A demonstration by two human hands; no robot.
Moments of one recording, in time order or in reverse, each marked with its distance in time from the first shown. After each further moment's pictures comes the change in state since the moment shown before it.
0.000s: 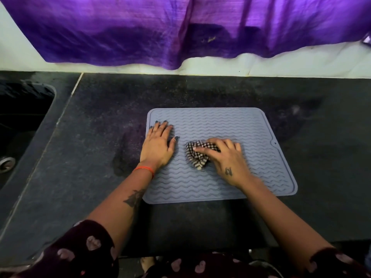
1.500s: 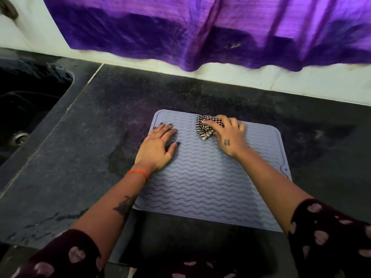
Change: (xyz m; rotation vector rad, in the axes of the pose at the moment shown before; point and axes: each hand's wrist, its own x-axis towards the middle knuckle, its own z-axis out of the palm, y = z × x) left_hand 0.000 -0.001 0.002 -0.044 0.078 -0.035; right_hand 0.109 0.061 0.011 -0.012 -0.116 0.017
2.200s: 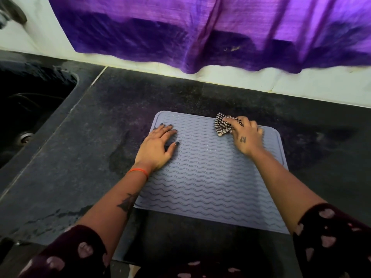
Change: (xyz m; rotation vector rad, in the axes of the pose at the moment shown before) left_hand 0.000 -0.001 0.002 -0.024 0.031 0.000; right_hand -0.008 0.041 -0.005 0.047 -0.003 0.213
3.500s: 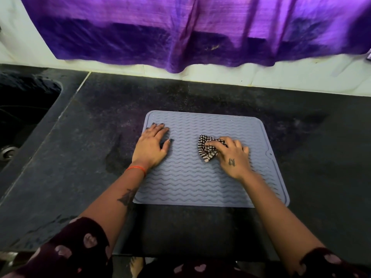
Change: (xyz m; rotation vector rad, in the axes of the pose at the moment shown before) left_hand -0.002 0.003 -0.002 0.013 -0.020 0.005; right_hand -0.102 -0.041 -0.005 0.036 -0.054 -0.004
